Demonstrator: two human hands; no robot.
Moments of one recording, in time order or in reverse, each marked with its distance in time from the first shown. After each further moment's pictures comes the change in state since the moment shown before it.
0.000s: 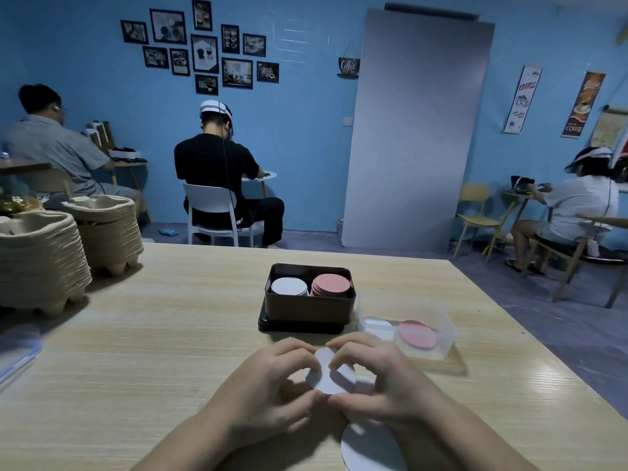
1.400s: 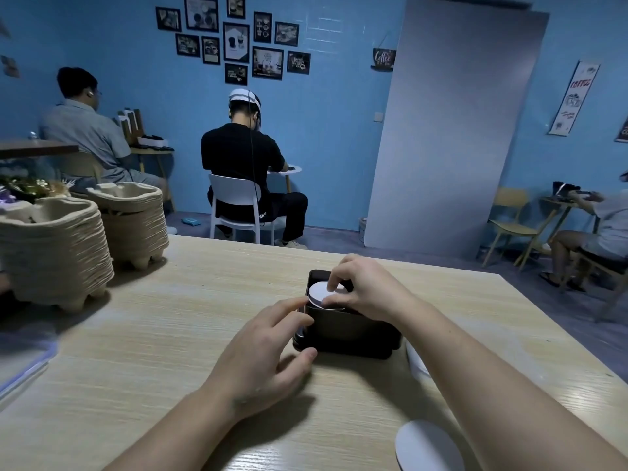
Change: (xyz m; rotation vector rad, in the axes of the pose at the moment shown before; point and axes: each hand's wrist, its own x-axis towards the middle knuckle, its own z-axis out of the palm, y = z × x) left_hand 0.015 -0.080 -0.038 0.239 0.137 -0.153; right_hand 0.192 0.048 0.010 -0.288 -0.120 0.200
